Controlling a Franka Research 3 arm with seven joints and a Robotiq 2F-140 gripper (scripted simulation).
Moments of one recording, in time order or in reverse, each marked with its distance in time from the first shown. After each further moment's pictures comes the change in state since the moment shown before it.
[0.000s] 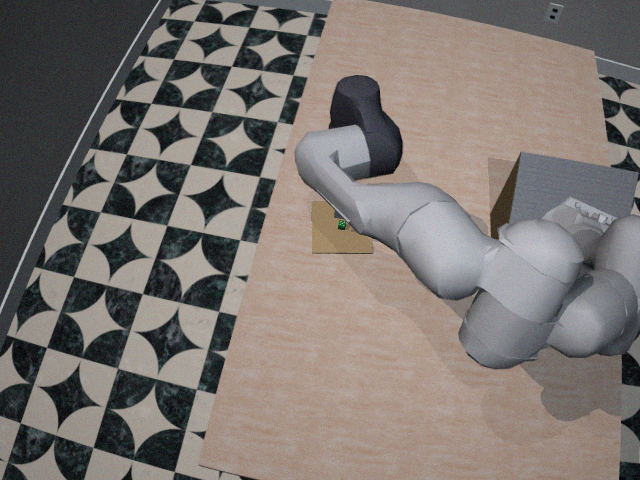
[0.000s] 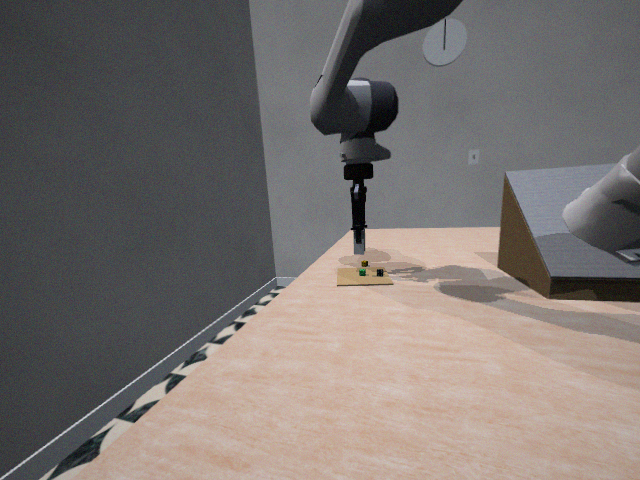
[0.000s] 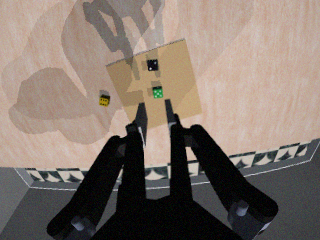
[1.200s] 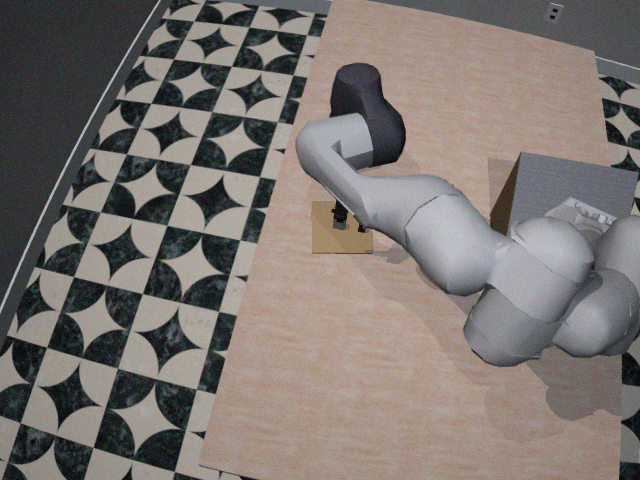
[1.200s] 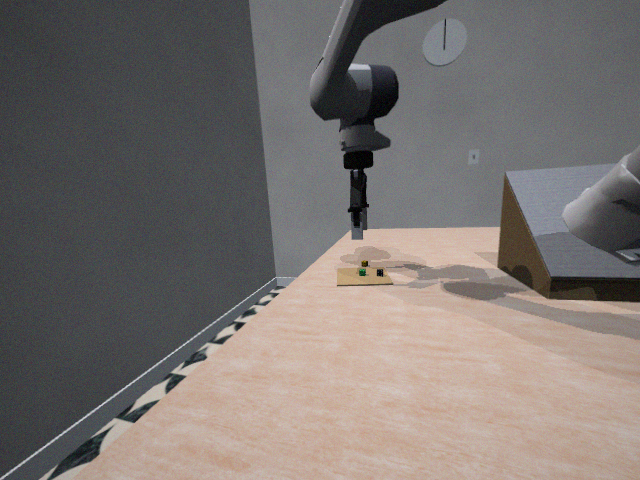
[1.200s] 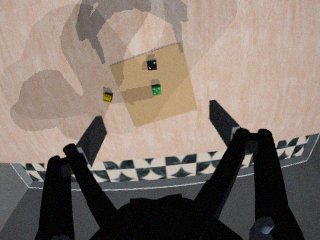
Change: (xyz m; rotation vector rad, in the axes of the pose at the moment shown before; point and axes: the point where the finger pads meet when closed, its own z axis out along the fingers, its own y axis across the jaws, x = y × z) arm 0.002 0.001 -0.028 -0.010 0.012 -0.007
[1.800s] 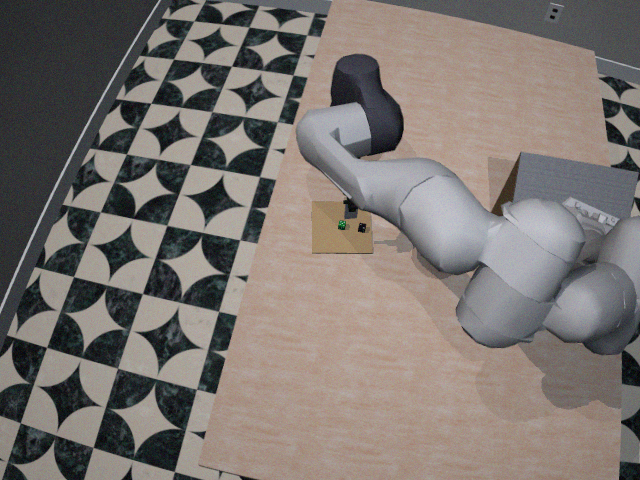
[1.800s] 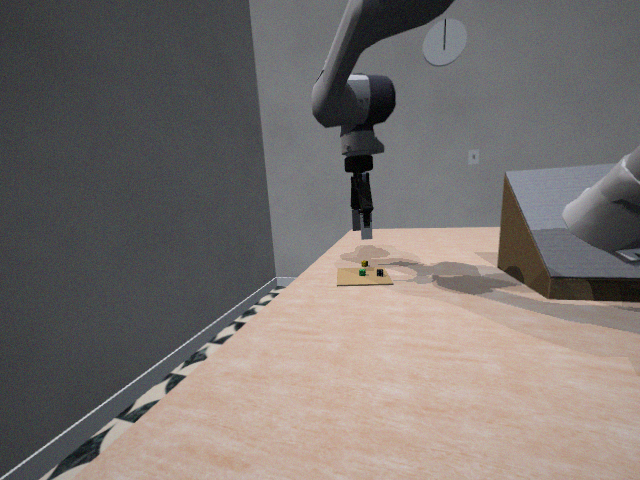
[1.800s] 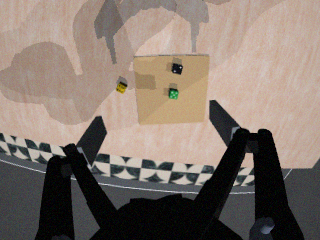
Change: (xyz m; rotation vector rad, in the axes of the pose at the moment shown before) arm 0.000 -0.031 0.006 0.002 0.013 -0.273
